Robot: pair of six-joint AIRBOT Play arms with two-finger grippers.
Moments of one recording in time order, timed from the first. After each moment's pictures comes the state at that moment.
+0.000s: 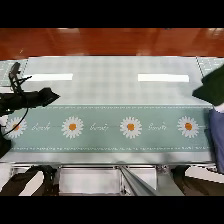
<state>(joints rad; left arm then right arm) 0.17 -0.91 0.75 0.83 -0.96 -1.34 -0.86 -1.41 2.04 -0.92 1.66 1.58</state>
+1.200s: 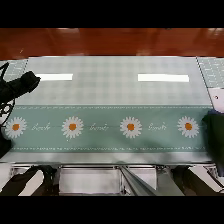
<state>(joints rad) 0.23 -0.91 0.75 0.81 -0.59 -1.34 -1.40 -0.99 1.16 -1.53 1.85 1.57</state>
